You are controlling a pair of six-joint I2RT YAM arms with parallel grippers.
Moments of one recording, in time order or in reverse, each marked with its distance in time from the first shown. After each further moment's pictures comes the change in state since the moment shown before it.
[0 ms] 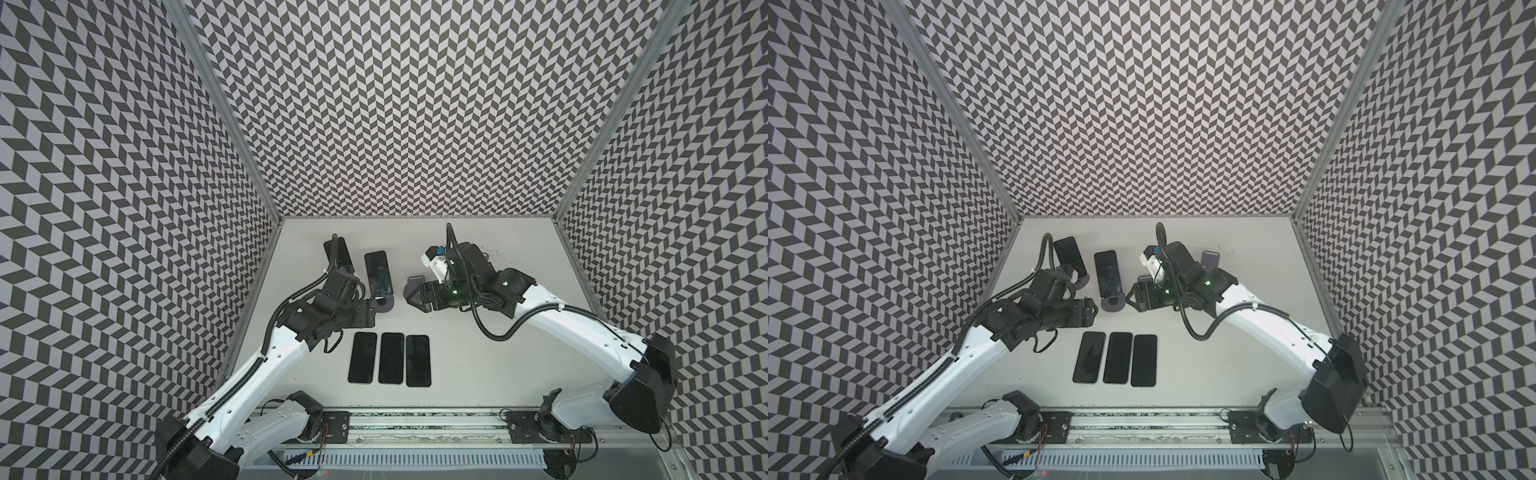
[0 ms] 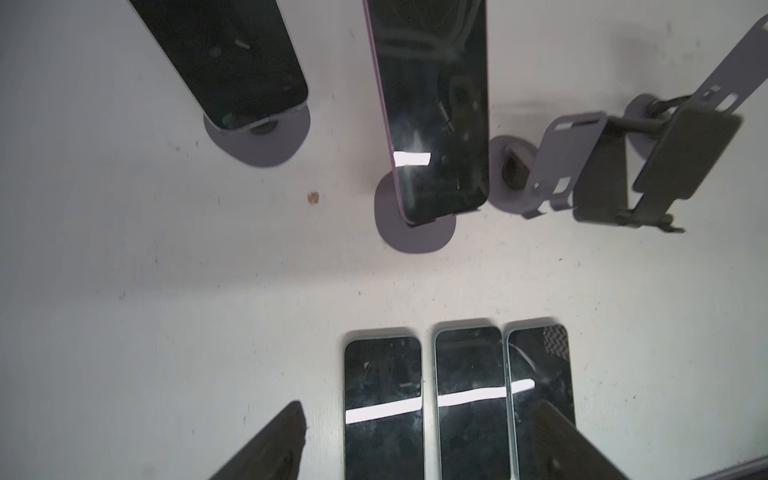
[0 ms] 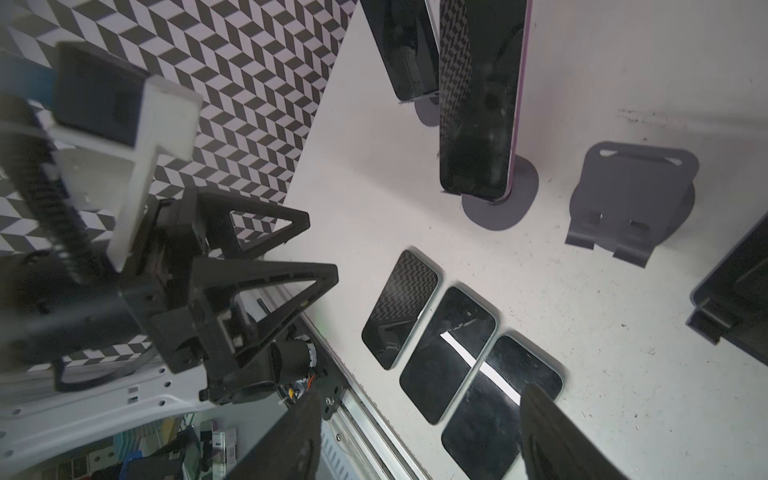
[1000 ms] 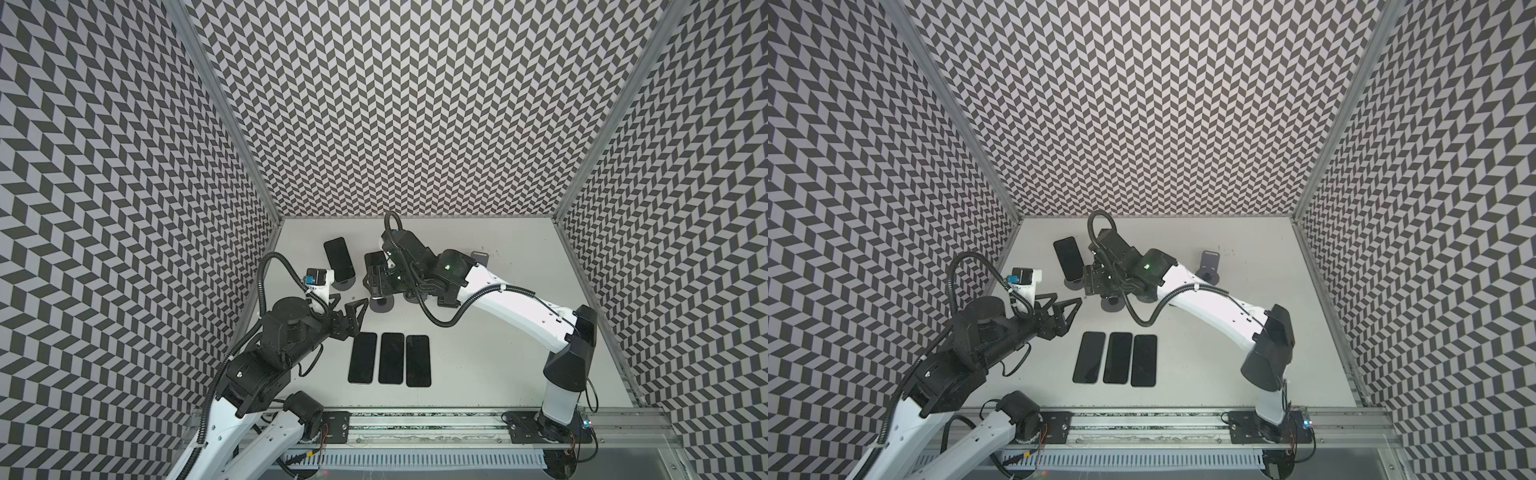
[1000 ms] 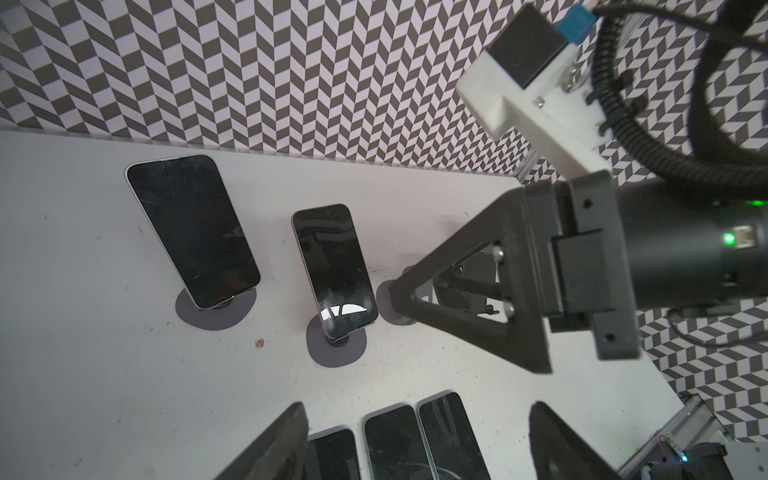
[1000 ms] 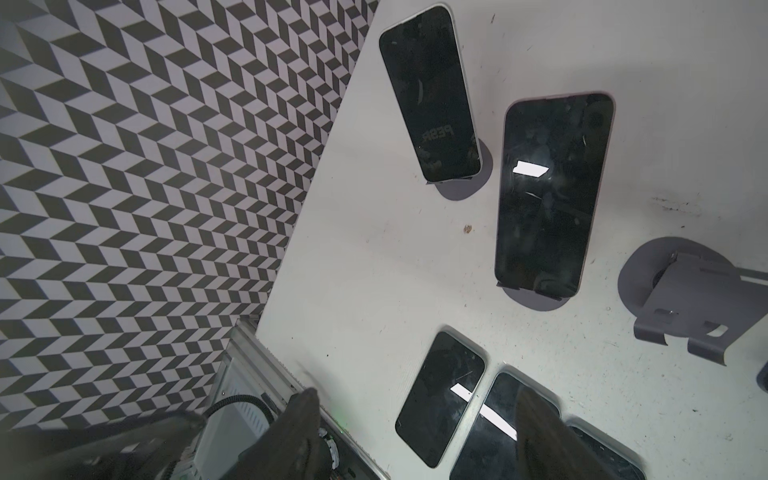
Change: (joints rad) left arm 0.000 -0.434 -0.066 0.173 0.097 0.068; right arm 0.183 0.396 0.584 -0.186 0.322 0.185
